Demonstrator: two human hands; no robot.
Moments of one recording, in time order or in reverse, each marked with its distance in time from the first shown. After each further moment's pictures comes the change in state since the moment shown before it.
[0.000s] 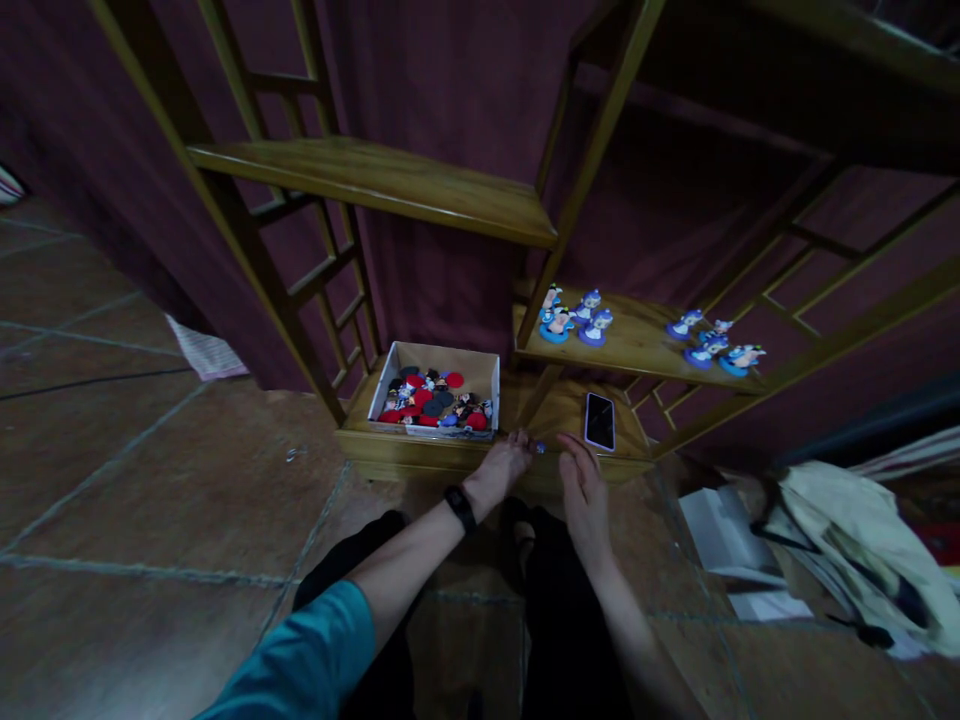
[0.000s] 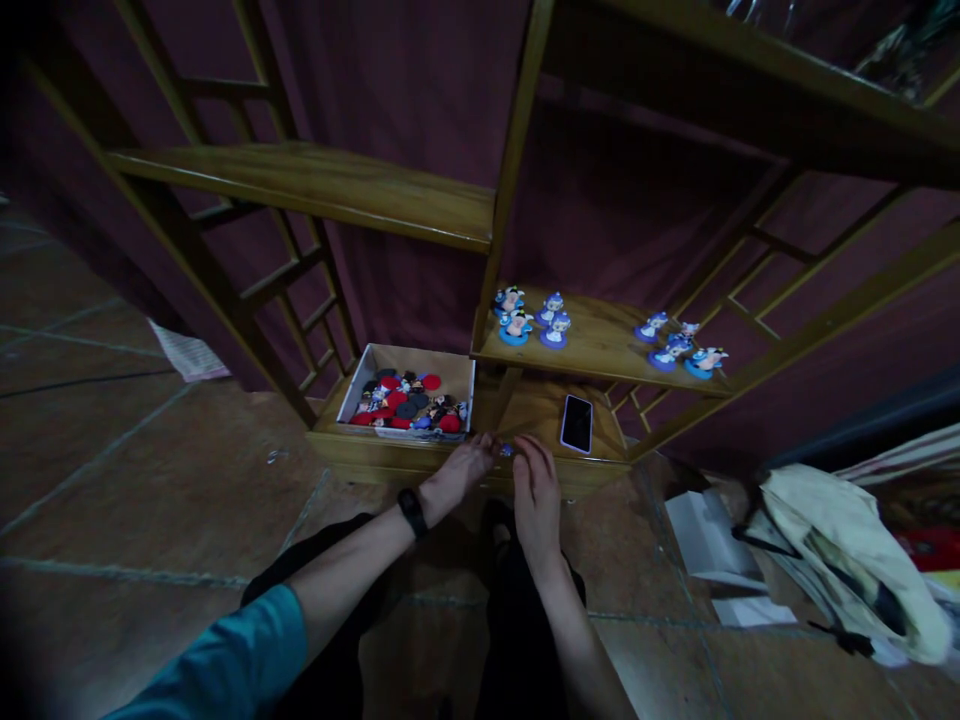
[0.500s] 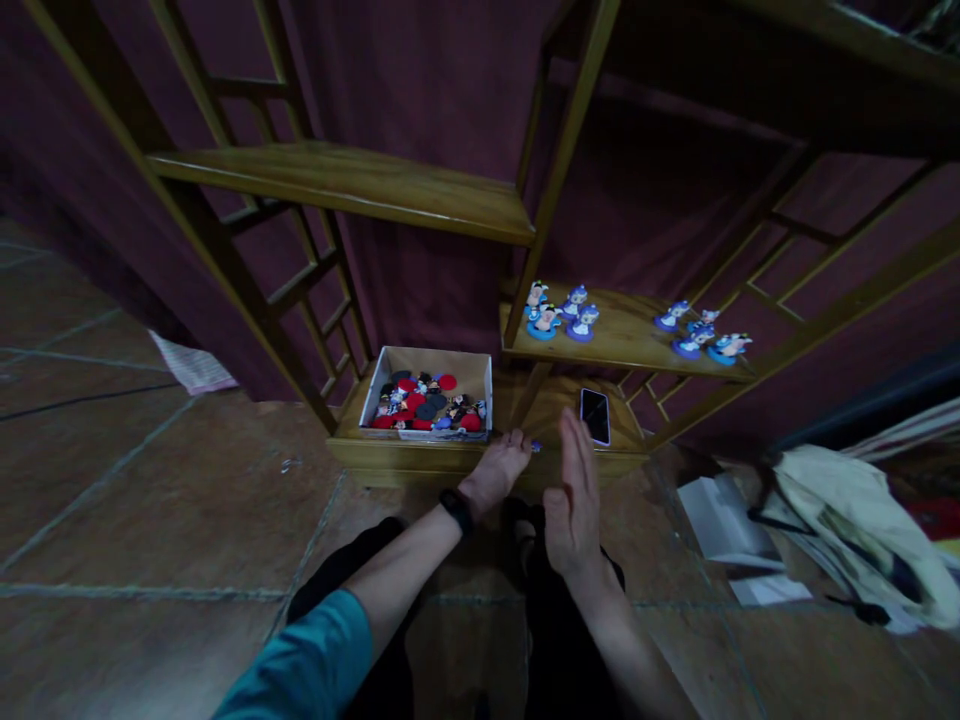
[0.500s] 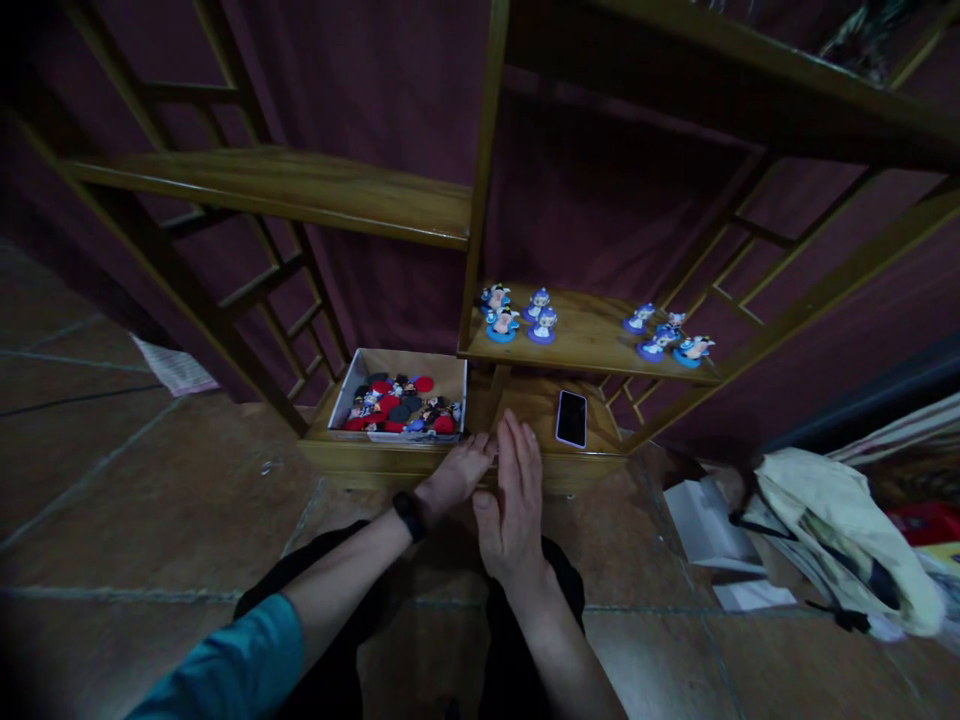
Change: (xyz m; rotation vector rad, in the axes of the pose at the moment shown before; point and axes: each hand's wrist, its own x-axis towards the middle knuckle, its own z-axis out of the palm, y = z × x) left_hand -0.003 0.004 0.002 0.096 -0.065 0.058; right_hand -0.017 -0.050 0.001 -0.187 -0.023 -0.346
